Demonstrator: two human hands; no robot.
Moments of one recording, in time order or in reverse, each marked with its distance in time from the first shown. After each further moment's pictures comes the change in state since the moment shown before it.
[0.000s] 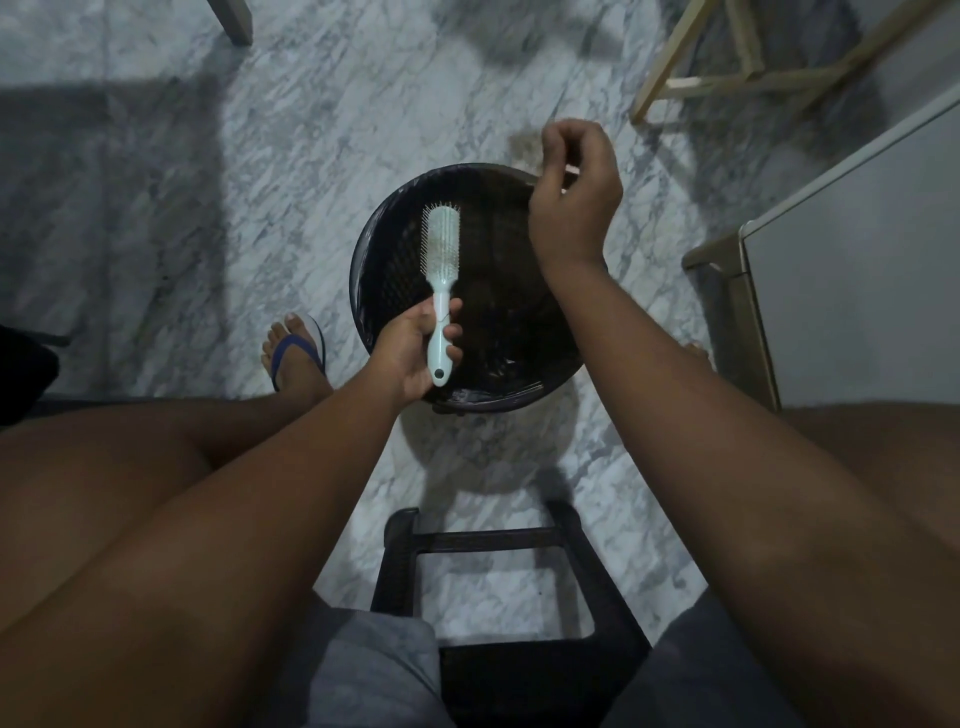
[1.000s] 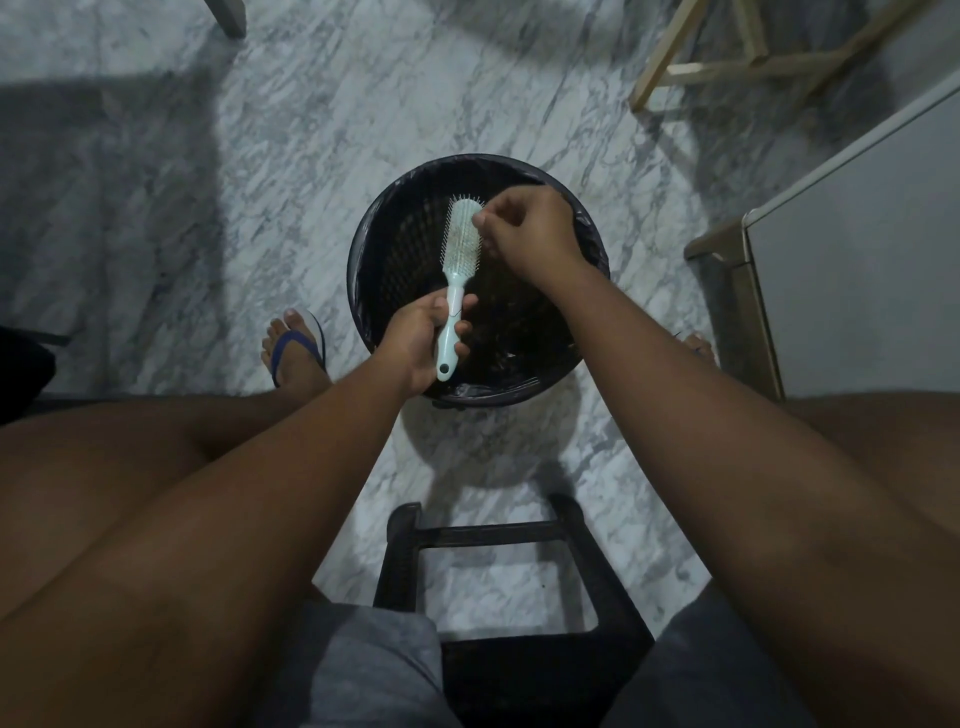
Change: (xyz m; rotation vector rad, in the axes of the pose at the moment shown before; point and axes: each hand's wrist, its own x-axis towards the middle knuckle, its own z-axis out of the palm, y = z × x) left_hand 0.002 -0.002 0.011 0.146 0.038 -0.006; right_hand -0.018 0.014 0.006 -0.162 -0.633 0.324
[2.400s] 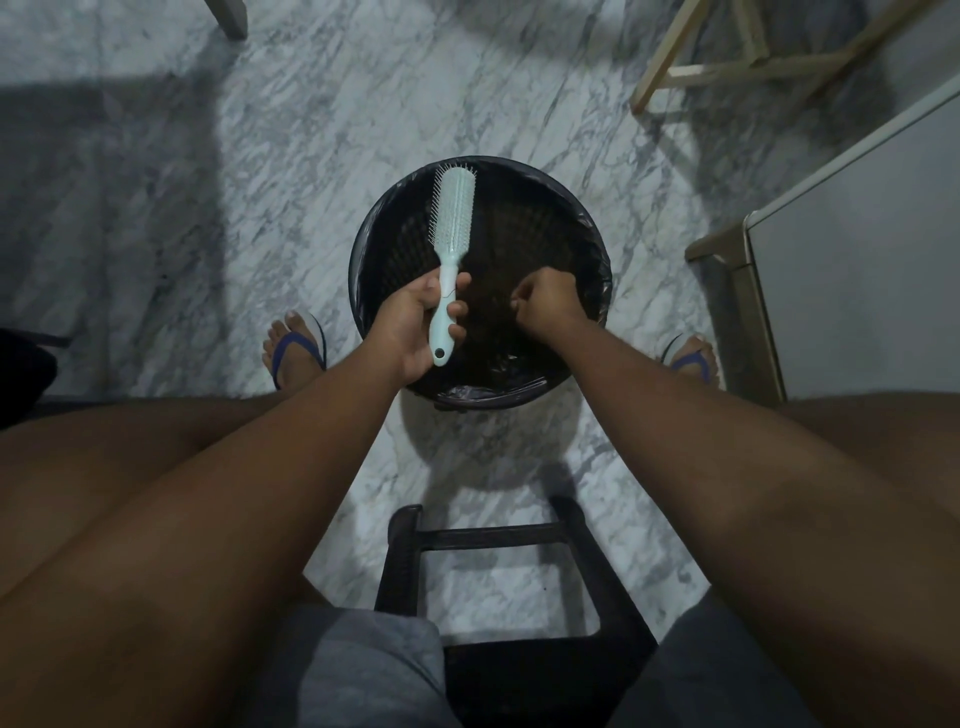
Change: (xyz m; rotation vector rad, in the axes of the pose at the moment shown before) left_hand -0.003 0.020 0.001 -0.089 -0.110 0.023; right_hand -0.022 0.070 0.015 -0.428 -0.160 0.247
